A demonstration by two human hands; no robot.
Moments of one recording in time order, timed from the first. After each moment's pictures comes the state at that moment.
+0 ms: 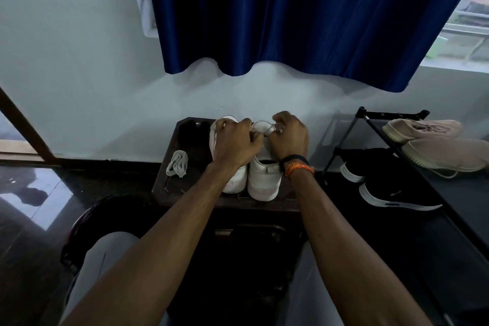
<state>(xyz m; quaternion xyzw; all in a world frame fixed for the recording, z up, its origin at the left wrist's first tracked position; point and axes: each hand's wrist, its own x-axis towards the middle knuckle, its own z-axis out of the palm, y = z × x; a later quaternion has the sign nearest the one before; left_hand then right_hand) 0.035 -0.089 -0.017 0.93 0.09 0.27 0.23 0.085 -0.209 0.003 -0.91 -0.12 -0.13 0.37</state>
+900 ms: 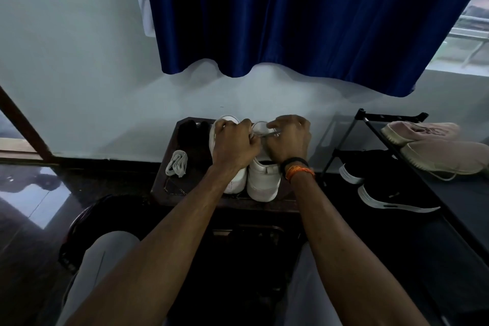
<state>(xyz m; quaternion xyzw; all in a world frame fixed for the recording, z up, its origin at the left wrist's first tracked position) 0.038 -0.086 -0.028 0.93 0.08 0.30 0.21 0.091 -0.214 -0.006 -0.92 -0.15 -0.14 0.33</state>
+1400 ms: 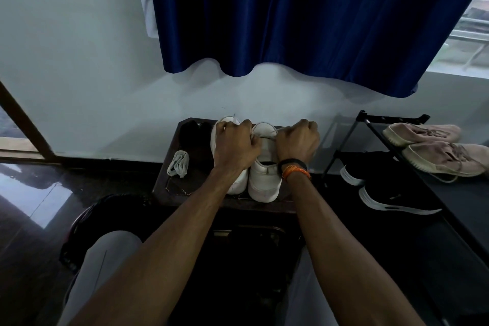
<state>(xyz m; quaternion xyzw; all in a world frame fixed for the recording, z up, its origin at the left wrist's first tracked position) 0.035 -0.089 -0.026 0.93 0.09 0.31 0.20 0.091 -0.207 -0.006 -0.91 0.01 -0.23 0.35</state>
